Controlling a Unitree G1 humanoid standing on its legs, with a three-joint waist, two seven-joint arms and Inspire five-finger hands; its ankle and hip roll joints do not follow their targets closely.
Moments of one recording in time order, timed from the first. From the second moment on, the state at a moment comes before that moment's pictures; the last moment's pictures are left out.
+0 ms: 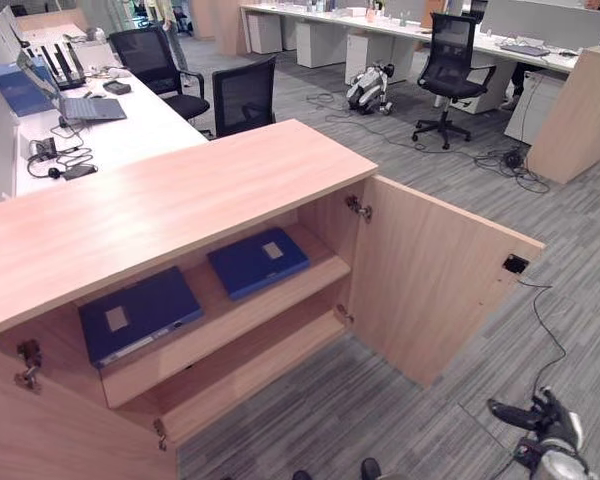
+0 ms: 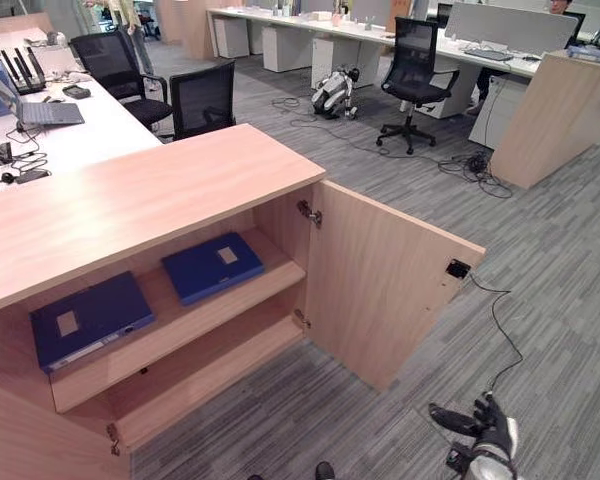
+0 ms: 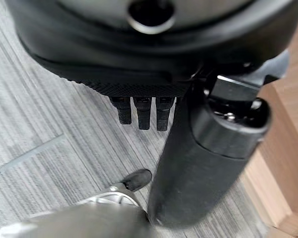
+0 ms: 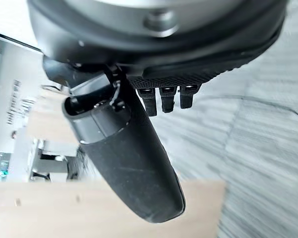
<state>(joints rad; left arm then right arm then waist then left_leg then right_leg) 0.04 0.23 -0.07 1.25 -0.22 0.02 -0.03 0.15 -0.42 -0.25 0.60 0.42 0.02 -0.28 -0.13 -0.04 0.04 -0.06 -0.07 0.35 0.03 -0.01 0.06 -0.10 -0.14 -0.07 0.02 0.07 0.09</state>
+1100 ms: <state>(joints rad) 0.14 0.22 -0.08 1.26 -0.19 0.02 -0.06 -0.34 -1.03 -0.08 0.81 0.49 0.00 -0.14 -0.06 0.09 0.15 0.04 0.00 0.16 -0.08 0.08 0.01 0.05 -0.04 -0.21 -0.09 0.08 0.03</state>
